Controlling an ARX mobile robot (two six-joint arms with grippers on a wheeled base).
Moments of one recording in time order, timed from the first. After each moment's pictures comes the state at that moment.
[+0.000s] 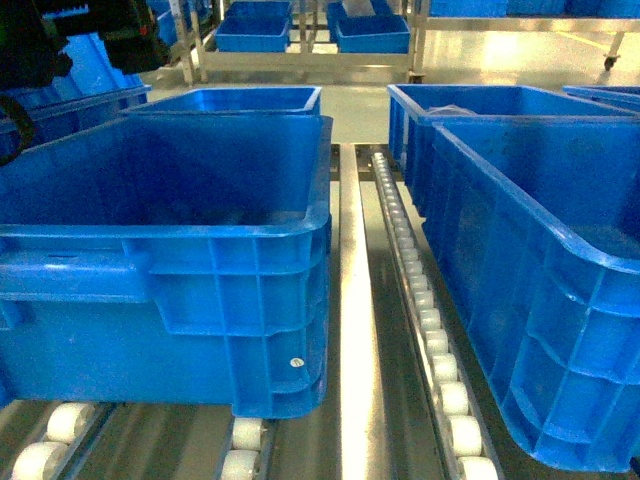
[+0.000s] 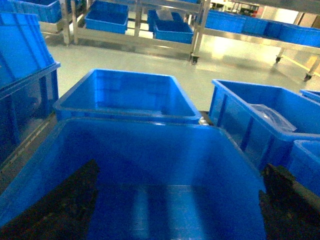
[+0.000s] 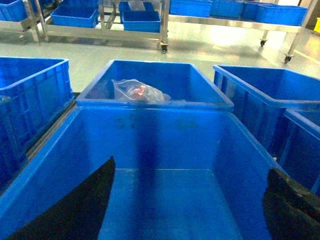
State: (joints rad) left arm -0.12 1.73 0.90 0.80 0.01 -0.12; right arm -0.05 1.50 0.64 0.81 0.07 -0.06
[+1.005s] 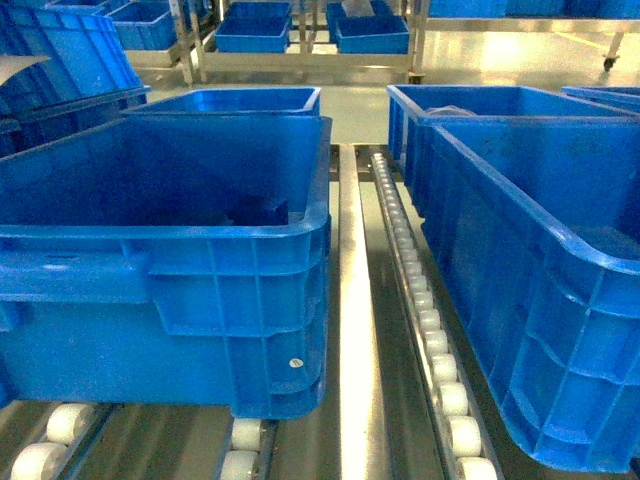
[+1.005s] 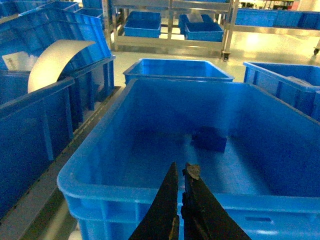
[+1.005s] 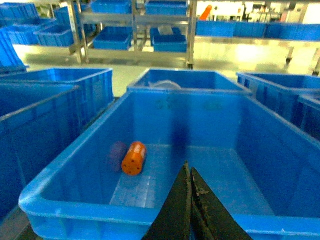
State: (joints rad) left arm 0.00 1.10 0.16 0.92 0.00 -0.02; right arm 0.00 0.93 0.10 0.82 0.00 -0.01
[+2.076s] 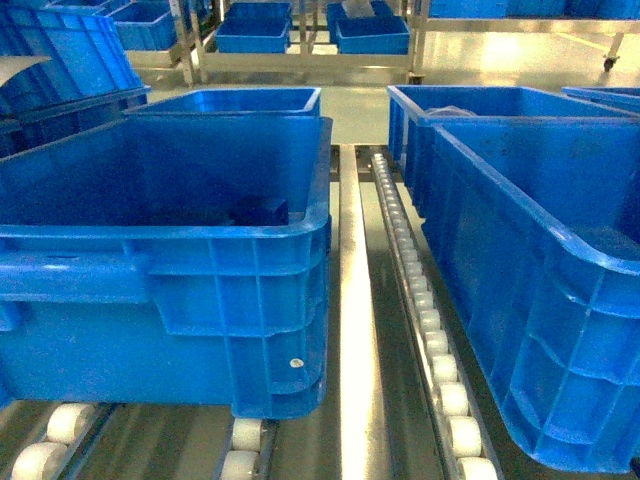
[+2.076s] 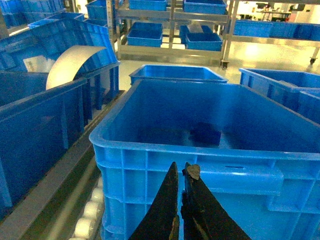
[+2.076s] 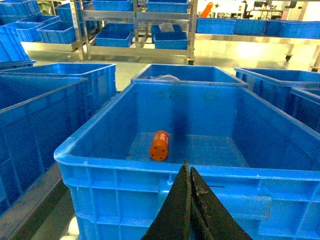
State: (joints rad) left arm 0.00 0.34 0.01 0.34 0.00 -0.02; right arm 0.00 0.26 0.01 0.26 0.00 -0.01
